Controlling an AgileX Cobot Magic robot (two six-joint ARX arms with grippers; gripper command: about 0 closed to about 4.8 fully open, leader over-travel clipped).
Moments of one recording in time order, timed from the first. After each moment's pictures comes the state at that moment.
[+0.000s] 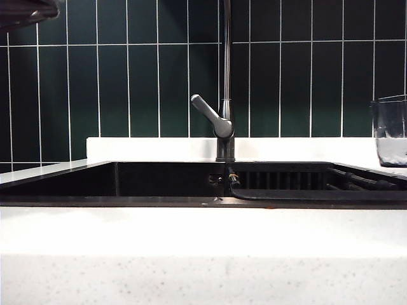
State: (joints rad) left arm -0.28 0.46 0.12 0.52 0.64 -0.17; right arm -0.34 1.59 0.67 0.65 -0.54 -0.10
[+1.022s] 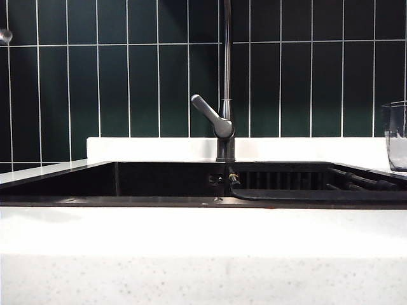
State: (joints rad) left arm -0.28 0.00 0.05 0.07 0.27 -0.02; right arm -0.39 1.63 0.68 0.68 -0.61 -0.11
